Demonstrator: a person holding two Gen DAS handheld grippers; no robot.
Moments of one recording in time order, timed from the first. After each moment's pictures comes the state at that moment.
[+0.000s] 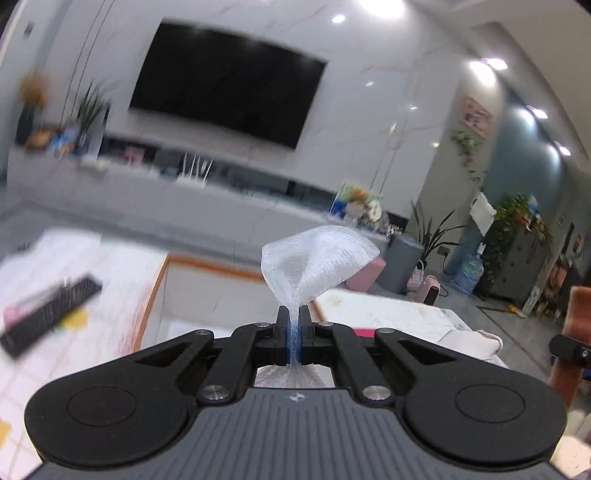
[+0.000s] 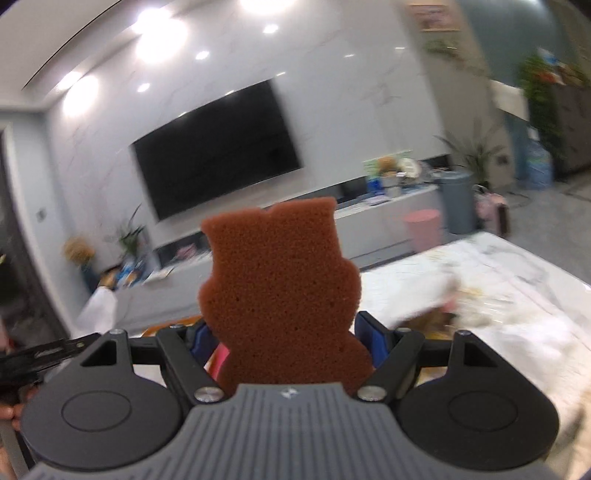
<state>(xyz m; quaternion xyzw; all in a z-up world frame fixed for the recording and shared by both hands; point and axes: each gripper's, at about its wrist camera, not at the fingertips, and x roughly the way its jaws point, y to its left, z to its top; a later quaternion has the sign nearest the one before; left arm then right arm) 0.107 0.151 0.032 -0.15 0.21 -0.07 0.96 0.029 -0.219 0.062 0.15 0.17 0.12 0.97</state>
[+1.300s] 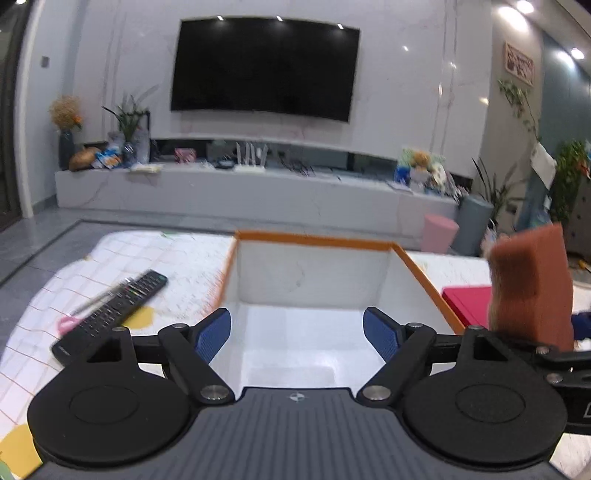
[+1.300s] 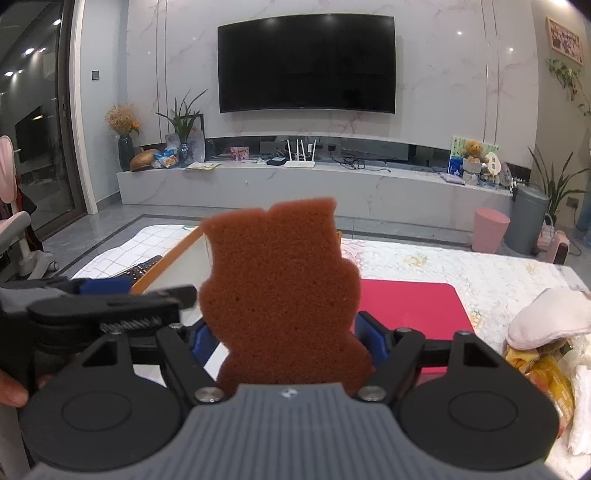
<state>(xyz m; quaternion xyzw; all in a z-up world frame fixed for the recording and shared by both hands) 0.095 0.174 0.015 -0.06 0.23 0.04 0.97 0.104 -0.033 0.023 -0.03 0.26 0.19 0.95</state>
